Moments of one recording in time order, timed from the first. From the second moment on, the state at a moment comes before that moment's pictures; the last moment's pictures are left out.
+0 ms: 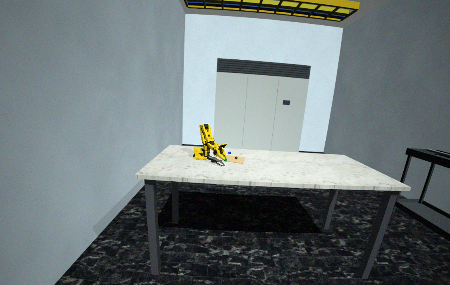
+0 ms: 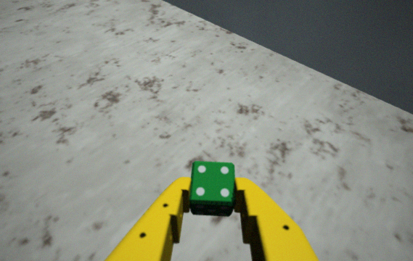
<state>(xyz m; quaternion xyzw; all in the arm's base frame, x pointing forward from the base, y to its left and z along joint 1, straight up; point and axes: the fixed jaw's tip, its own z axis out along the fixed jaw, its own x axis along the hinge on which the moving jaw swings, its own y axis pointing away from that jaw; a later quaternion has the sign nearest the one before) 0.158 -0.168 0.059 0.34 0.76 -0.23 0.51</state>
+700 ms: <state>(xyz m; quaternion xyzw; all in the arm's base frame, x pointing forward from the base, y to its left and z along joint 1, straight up) 0.157 -0.168 0.051 0.34 0.76 -0.23 0.51</state>
